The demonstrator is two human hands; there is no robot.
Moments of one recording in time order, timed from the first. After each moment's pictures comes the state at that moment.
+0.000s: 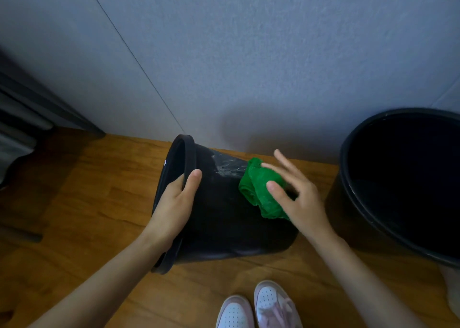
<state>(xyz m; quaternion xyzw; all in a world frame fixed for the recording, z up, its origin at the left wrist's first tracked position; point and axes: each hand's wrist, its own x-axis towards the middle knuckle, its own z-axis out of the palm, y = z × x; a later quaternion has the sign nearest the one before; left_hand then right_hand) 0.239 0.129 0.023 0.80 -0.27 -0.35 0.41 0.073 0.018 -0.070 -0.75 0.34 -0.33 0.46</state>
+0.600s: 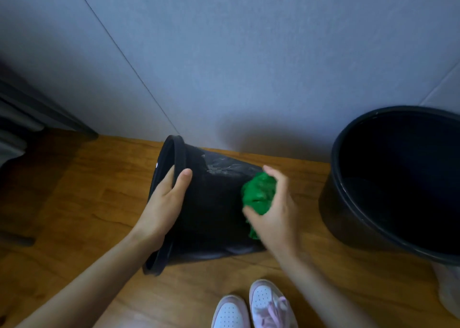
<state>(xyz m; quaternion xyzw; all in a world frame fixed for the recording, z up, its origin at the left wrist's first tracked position) 0.241 0.127 0.021 0.78 -0.26 -0.36 0.43 0.093 0.062 -0.082 -0.69 0.46 -0.37 0.42</state>
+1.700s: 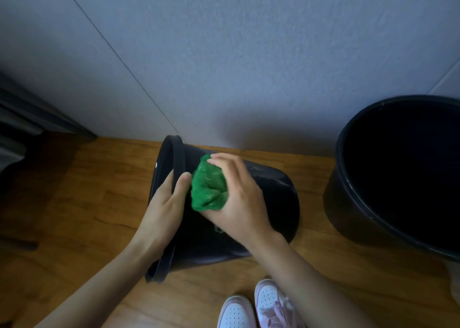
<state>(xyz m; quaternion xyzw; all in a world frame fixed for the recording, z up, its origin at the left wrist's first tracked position) 0.240 0.127 0.017 0.81 -0.31 -0.30 0.41 0.143 0.061 -0.044 -0.78 0.31 -0.39 0.39</state>
